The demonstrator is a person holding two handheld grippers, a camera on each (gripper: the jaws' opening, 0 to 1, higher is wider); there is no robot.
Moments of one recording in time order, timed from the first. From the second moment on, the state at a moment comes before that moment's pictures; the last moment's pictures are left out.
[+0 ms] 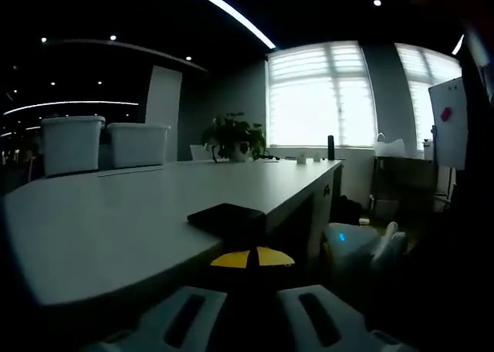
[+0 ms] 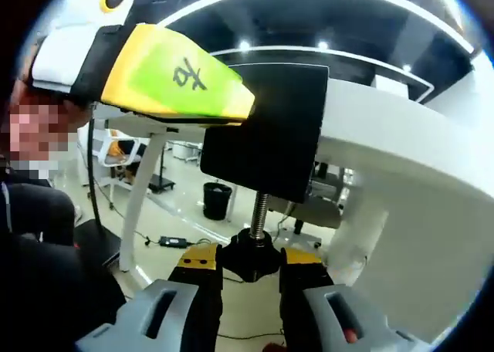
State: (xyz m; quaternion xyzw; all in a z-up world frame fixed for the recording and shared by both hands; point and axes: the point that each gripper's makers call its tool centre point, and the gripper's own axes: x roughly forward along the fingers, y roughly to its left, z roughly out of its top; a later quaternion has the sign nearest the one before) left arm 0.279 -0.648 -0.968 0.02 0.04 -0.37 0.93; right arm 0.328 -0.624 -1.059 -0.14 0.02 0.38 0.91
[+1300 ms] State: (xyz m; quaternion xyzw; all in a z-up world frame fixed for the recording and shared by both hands) left arm 0.282 -0.649 -0.968 -0.02 0.06 -0.37 0.93; right arm 0.336 -0.640 -1.060 -0.09 0.04 0.30 0.95
